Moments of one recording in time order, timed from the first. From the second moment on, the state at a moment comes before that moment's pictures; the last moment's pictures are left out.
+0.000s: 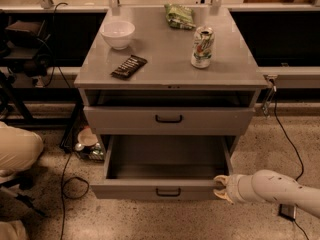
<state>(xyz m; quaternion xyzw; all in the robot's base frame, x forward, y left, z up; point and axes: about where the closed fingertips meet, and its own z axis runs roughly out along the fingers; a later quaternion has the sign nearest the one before) 0.497 -0.238 0.422 -0.64 0.72 0.02 0.27</state>
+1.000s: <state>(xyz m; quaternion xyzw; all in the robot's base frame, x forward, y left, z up) 0.494 -0.239 0.422 -0.64 0.72 0.02 0.27</state>
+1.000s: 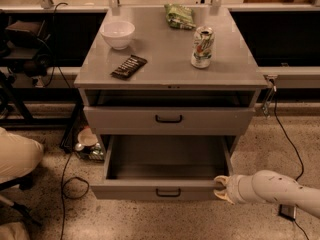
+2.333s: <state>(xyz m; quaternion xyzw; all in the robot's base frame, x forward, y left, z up) 0.494 -0.239 0.422 -0.64 0.72 0.02 0.27</state>
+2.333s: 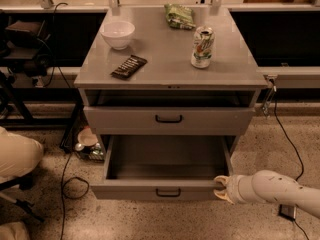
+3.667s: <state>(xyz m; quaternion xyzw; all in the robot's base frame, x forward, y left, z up) 0.494 -0.239 0.423 -0.64 0.72 0.02 0.27</state>
